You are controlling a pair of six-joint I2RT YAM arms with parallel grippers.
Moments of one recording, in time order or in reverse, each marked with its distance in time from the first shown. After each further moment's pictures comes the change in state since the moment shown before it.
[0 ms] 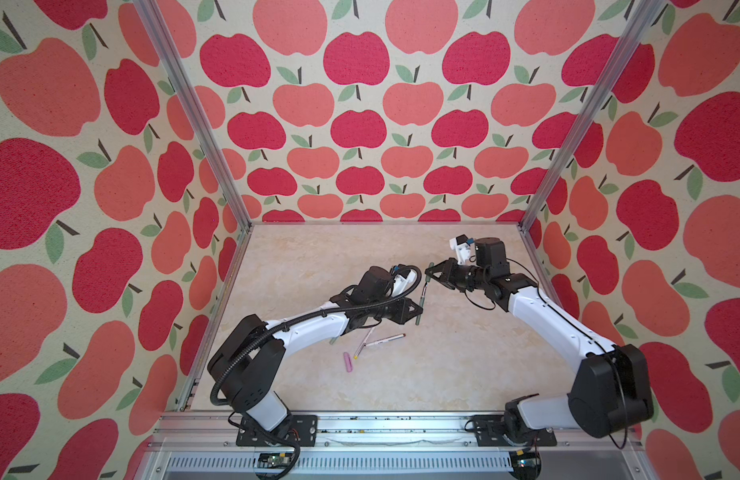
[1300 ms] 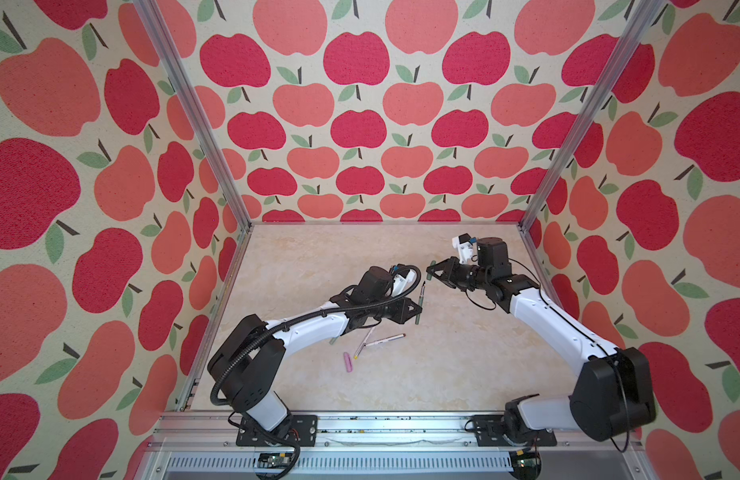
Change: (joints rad) left arm 0.000 0.000 -0.001 0.000 -0.019 0.000; right arm 0.002 -0.009 -0.009 0.027 0.019 0.022
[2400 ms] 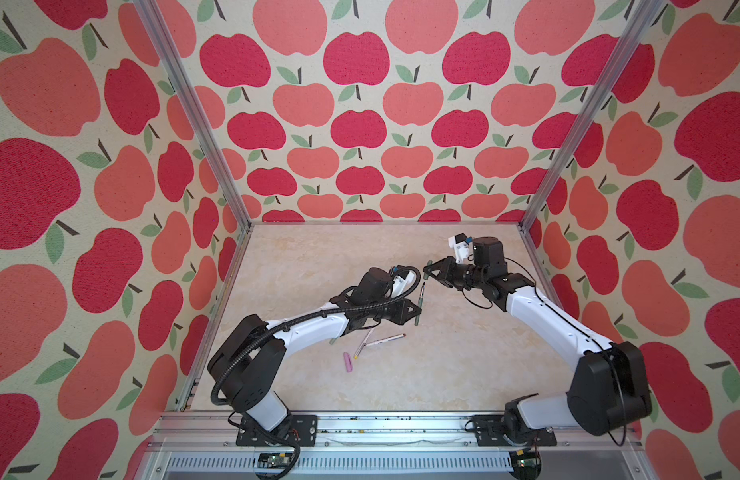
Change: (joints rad) left arm 0.000 0.001 -0.013 0.008 0.000 -0.003; right arm 0.024 0.026 0.010 0.018 -0.002 0.004
